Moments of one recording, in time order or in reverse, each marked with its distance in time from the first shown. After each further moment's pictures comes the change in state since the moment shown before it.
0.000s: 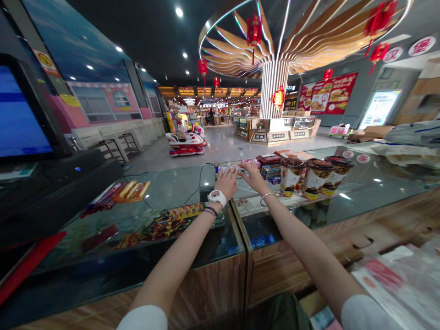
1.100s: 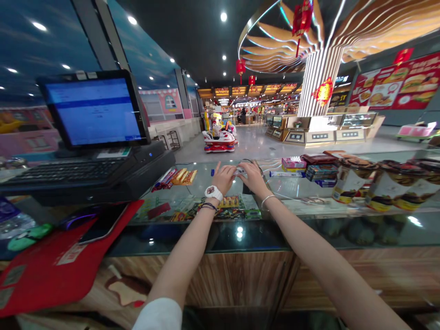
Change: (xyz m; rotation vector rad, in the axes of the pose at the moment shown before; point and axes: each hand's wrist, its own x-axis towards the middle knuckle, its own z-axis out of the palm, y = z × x) left_hand -0.098 -0.124 -0.041 0.079 0.188 -0.140; right_hand 0.023 -0.140 0.091 0.124 -0.031 -0.123
